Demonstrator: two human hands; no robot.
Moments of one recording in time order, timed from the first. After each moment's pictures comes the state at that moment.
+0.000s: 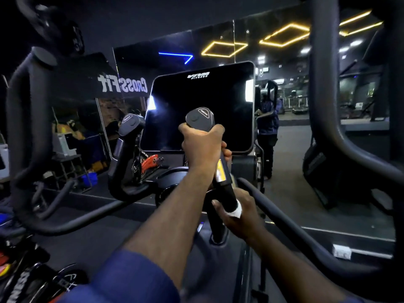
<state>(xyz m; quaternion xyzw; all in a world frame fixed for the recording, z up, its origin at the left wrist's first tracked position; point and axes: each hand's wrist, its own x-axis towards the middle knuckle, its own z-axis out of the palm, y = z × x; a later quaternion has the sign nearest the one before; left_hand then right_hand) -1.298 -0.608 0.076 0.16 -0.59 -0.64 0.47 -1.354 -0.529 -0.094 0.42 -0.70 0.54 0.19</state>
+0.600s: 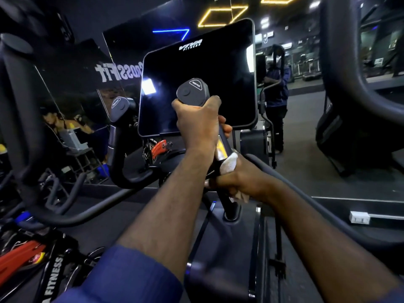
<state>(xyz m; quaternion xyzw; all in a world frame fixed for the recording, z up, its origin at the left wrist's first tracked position) -1.301 -0.613 0.068 0.11 -0.60 -0.63 0.48 -1.351 -0.526 -0.031 0.51 -0.58 0.60 -0.21</state>
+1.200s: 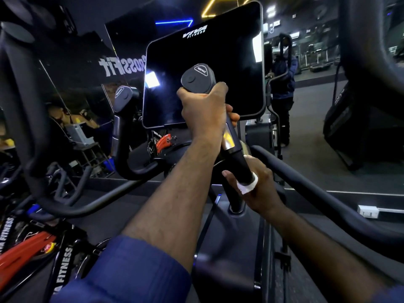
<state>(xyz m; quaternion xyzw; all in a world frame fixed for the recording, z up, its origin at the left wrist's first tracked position) -1.298 -0.615 0.068 0.12 -0.61 -0.62 0.47 -1.369 -0.546 -0.121 0.43 -0.64 0.56 0.30</state>
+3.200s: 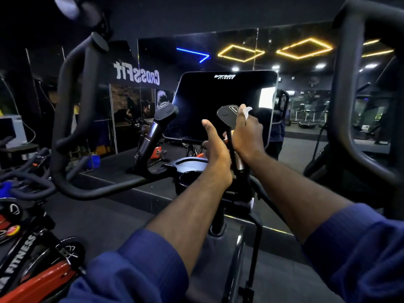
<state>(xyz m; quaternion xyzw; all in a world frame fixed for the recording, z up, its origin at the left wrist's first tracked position) -1.255 -0.610 0.050 0.18 -0.45 -0.81 0.33 -1.309 -0.562 0.085 0.31 -0.73 0.58 0.18</state>
